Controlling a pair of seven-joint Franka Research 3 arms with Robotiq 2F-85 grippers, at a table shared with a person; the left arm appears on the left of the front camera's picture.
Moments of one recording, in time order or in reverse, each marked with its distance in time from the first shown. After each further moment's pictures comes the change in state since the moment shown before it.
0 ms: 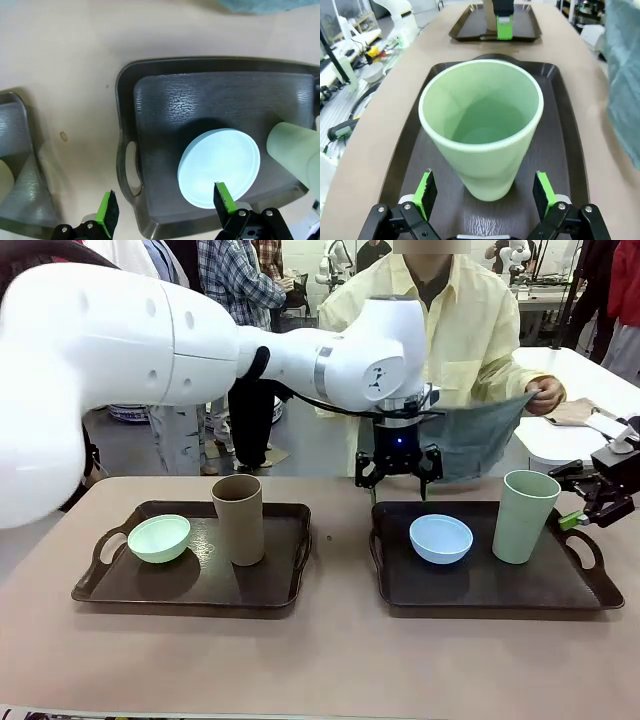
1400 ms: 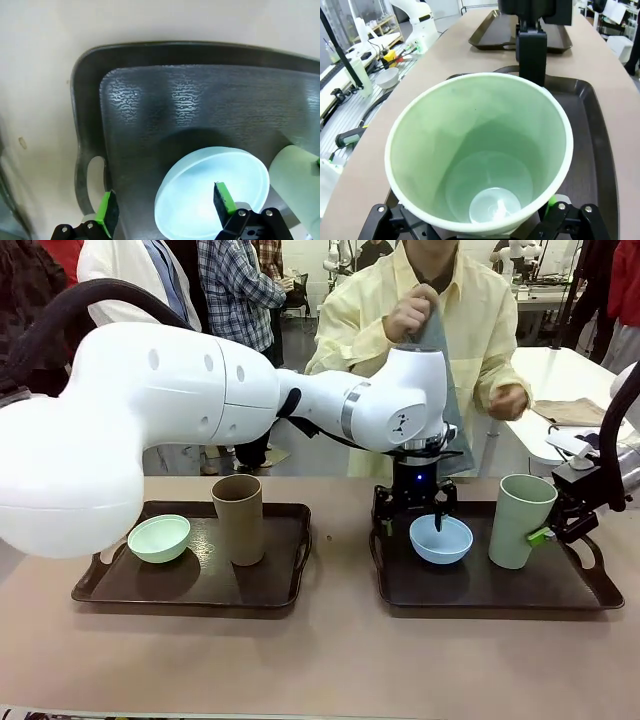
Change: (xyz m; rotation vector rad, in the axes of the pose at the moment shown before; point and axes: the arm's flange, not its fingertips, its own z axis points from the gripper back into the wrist) left arm -0.006 -0.028 -0.068 0.014 0.025 0.035; right arm 0.004 -0.002 -0.062 0.116 -0.042 0.005
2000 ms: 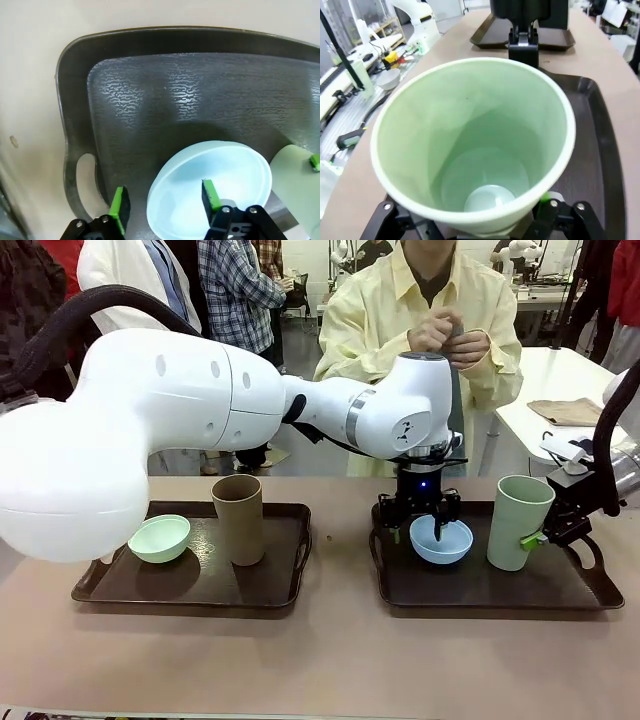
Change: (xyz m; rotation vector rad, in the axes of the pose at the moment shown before) left arm -0.007 -0.006 -0.008 0.003 0.007 -0.024; right arm -0.006 -0.003 -0.009 0.013 -0.010 -0.014
